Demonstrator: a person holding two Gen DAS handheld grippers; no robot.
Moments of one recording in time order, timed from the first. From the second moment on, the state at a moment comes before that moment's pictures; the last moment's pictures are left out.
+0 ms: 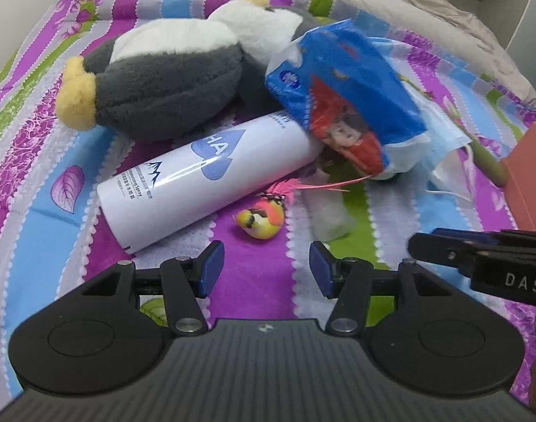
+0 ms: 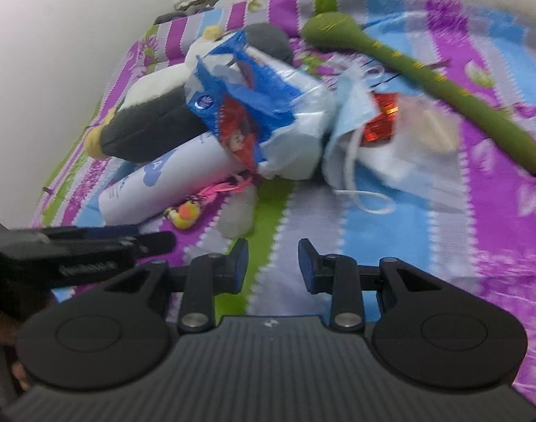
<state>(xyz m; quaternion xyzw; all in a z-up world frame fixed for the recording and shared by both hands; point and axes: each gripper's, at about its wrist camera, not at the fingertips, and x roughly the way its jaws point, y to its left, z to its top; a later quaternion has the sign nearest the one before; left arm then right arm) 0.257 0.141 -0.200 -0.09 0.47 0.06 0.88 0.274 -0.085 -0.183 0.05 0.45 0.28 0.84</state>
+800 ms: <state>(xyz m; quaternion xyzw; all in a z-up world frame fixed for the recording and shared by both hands) 0.288 0.161 -0.230 -0.13 0.45 0.07 0.88 0.329 -0.027 -0.230 0.12 0.51 0.34 0.78</state>
